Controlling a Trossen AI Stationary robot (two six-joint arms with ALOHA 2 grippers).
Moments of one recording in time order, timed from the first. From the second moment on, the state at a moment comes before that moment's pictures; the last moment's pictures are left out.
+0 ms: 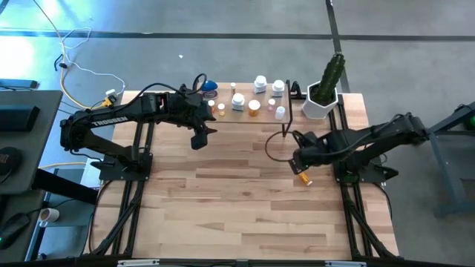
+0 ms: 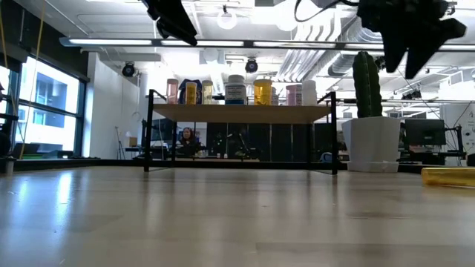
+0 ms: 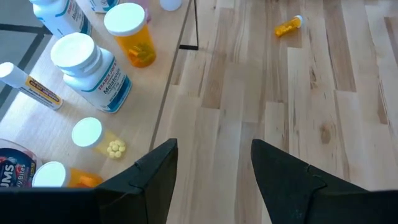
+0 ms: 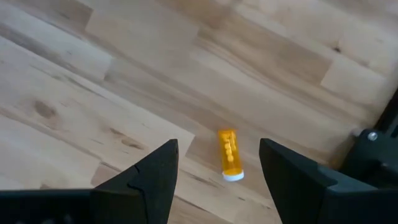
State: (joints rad) left arm 0.36 1.28 1.28 -0.78 0.01 0.11; right arm 0.24 1.25 1.14 -1.31 0.23 1.32
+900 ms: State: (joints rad) left arm 0.36 1.28 1.28 -0.76 0.01 0.02; right arm 0.36 1.26 0.69 -0.92 0.07 1.46
